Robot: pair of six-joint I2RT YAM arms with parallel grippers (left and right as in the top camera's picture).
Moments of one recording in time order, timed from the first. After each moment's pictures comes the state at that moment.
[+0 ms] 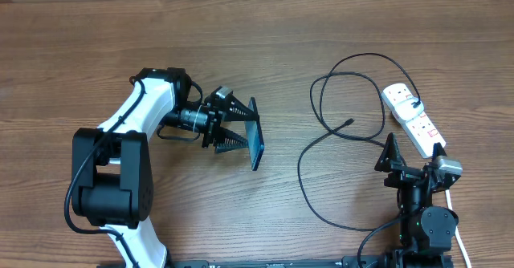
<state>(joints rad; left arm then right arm) -0.12 1.95 1.30 -1.28 1.37 -0.16 -0.06 0.01 0.02 -0.02 0.11 0.17</state>
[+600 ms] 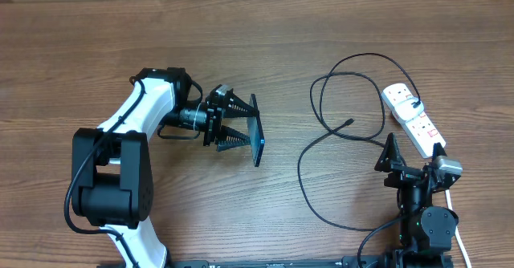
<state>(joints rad) -0.12 1.95 1.30 -1.25 1.40 -0.18 -0.06 0.01 0.02 -0.02 0.11 0.17</state>
